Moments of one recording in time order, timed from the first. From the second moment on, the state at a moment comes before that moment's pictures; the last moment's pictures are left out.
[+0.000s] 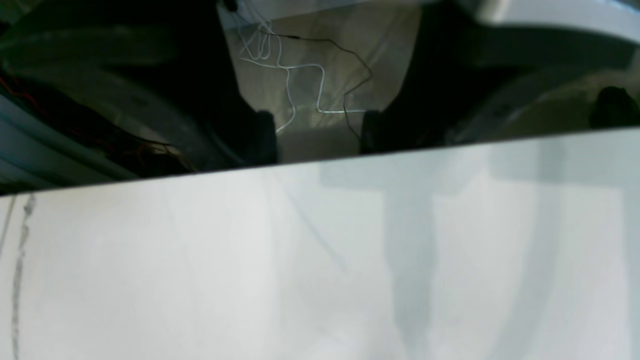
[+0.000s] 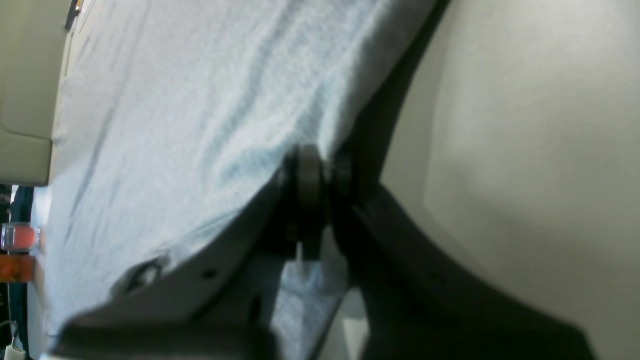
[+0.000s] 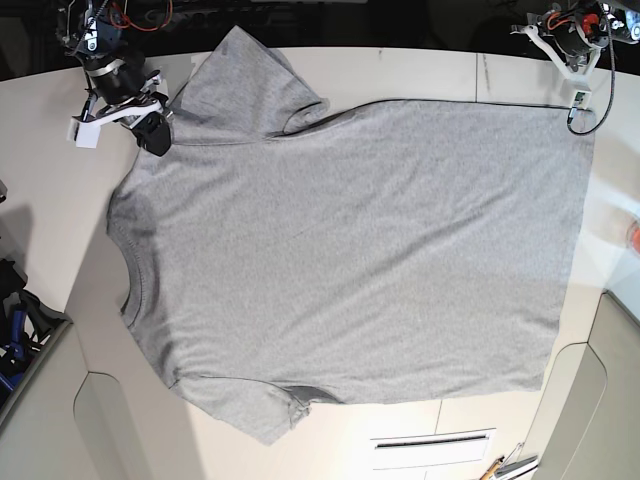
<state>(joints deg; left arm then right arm) 32.7 -20.5 -31.2 89.8 -34.6 -32.1 48.4 -27.8 6.9 15.5 90.5 47.8 16.8 -26.5</state>
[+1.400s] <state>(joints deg) 28.6 -23.2 -41.9 86.0 -53.0 -31.1 41.2 -27.8 6.9 15.5 90.5 47.7 17.0 -26.5</state>
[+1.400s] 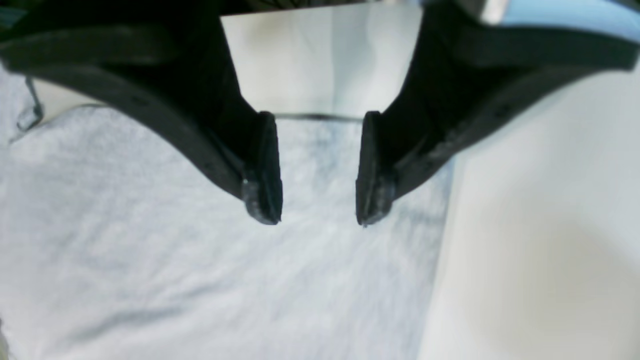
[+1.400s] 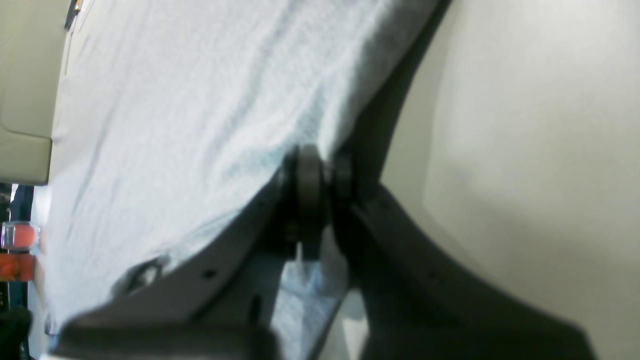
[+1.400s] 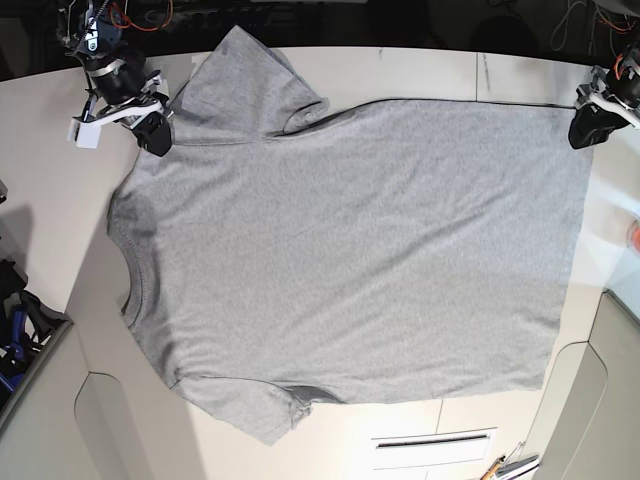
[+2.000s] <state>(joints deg) 24.4 -25.8 -54.2 69.6 -55.8 -32.0 40.5 -27.8 6.9 15.5 90.5 47.7 17.0 -26.6</state>
